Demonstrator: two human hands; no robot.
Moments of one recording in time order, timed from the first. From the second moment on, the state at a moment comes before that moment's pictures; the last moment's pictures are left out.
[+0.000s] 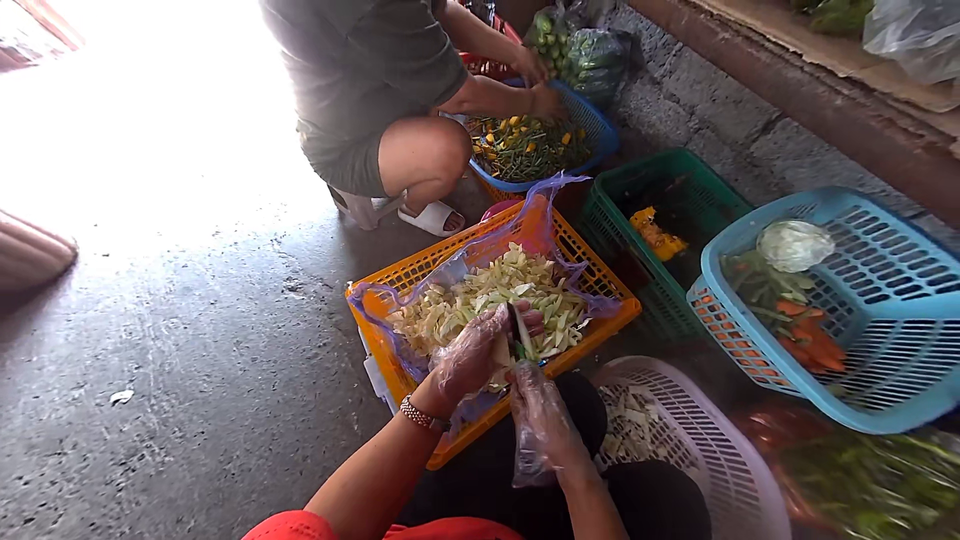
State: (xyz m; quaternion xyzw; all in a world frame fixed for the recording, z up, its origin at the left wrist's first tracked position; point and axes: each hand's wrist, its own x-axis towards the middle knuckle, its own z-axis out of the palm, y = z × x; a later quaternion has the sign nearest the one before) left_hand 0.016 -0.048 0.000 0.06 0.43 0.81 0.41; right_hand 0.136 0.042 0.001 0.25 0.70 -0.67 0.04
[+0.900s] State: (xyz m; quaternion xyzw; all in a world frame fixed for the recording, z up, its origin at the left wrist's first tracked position) left_hand 0.005 -0.053 0.032 -0.11 0.30 0.87 0.38; right_hand 0.167 0.016 -0.009 0.19 0.82 -0.53 -0.08
